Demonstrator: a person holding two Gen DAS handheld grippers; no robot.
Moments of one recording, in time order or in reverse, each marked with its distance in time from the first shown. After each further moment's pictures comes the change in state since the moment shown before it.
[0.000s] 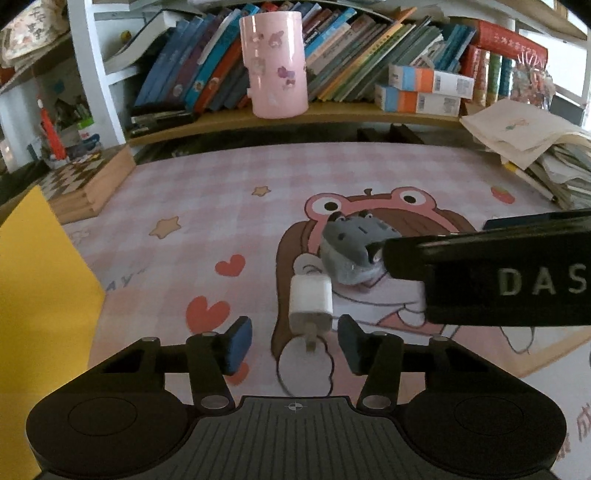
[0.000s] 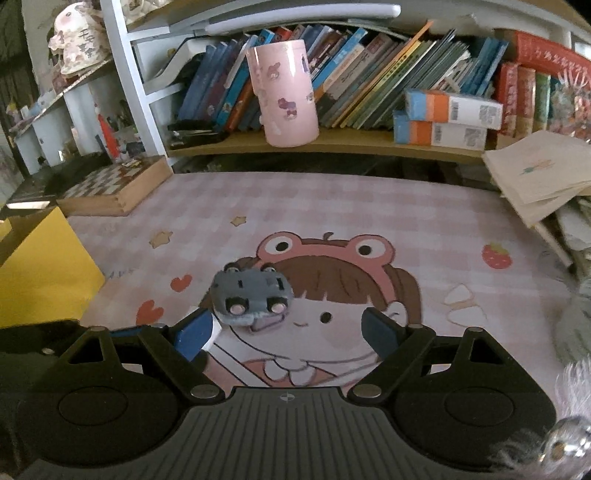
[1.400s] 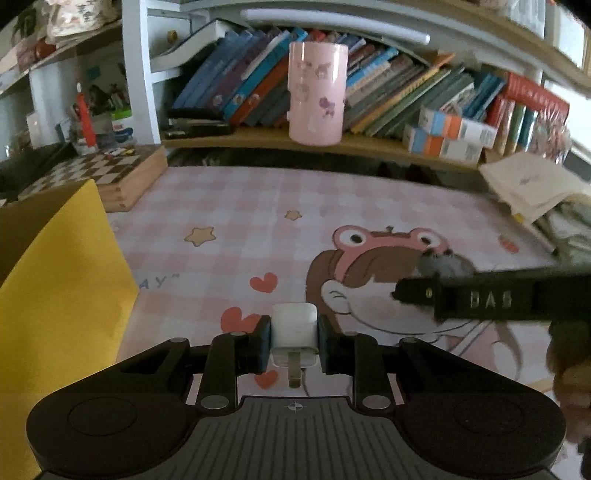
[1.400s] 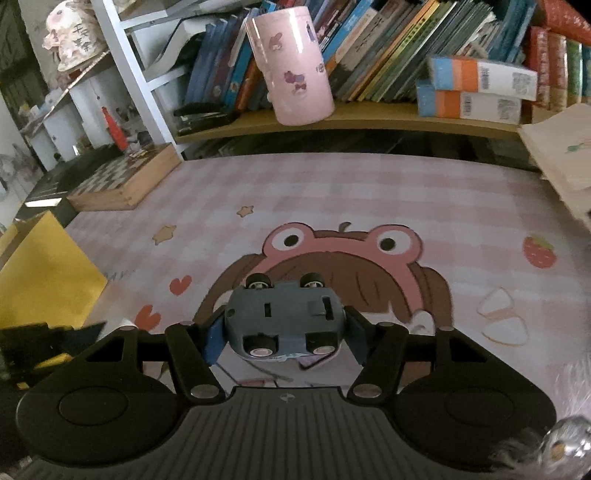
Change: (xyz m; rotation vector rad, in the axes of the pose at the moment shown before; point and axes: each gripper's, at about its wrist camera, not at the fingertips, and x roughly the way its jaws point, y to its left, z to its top) left arm -0.031 0.028 0.005 -0.147 -0.056 -0.004; right arm 0.021 -0.020 0.005 0.008 0.058 0.083
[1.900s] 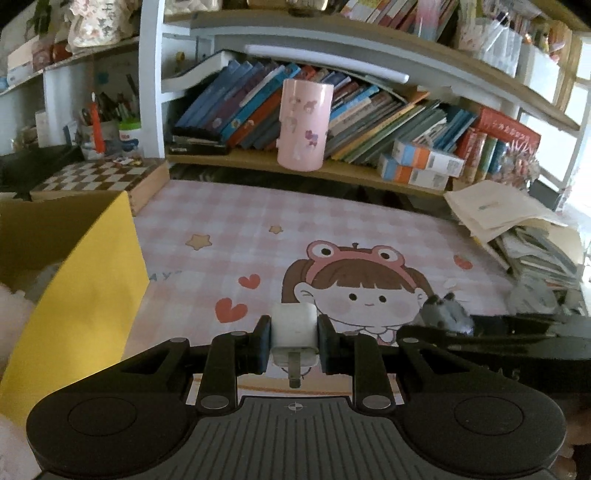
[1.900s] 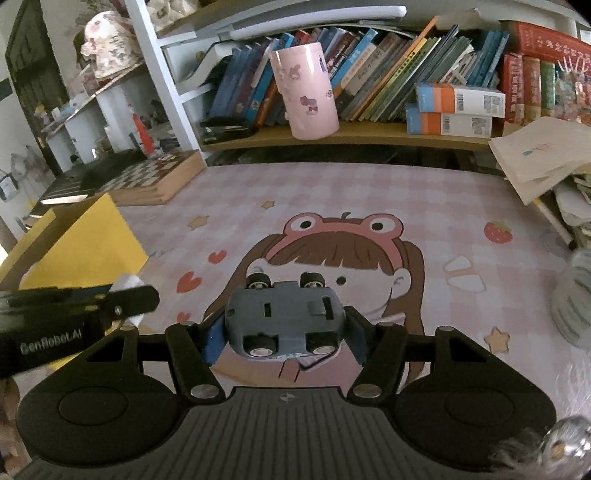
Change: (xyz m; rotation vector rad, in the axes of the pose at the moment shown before) left arm -0.066 -0.002 -0.009 -0.045 -0.053 -0.061; right arm -0.075 0.021 -0.039 -0.023 -0.049 0.011
